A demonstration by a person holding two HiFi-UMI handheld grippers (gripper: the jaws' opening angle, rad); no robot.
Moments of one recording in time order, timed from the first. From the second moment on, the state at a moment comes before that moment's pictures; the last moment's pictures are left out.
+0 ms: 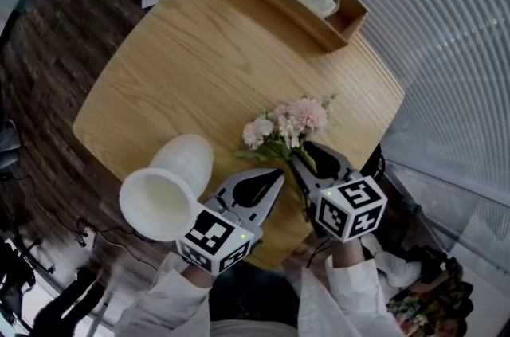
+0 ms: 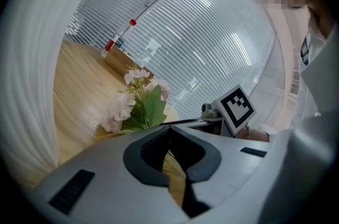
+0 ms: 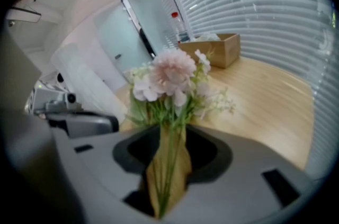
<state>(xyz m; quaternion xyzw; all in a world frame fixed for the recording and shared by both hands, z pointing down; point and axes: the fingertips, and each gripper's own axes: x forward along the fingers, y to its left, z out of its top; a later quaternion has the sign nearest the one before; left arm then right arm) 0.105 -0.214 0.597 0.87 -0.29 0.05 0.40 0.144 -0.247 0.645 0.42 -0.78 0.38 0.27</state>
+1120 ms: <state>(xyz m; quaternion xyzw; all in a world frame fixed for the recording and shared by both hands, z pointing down) 0.110 -0.206 0.584 0.87 -0.29 0.06 0.39 0.146 -0.245 0.619 0.43 -0.78 0.39 0.23</state>
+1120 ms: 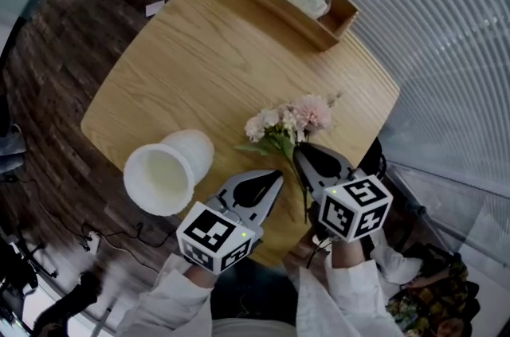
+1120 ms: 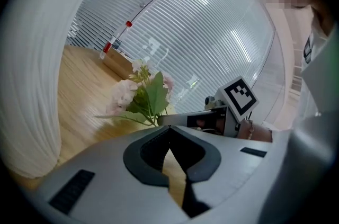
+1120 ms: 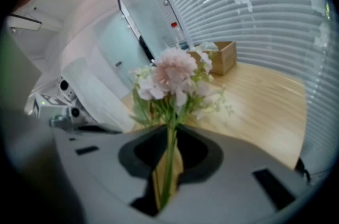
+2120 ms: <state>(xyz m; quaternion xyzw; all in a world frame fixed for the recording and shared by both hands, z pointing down) 0.064 -0.197 0.402 0.92 -0.34 0.00 0.19 0.084 -0.247 0.381 0.41 -0.89 0.18 0.11</state>
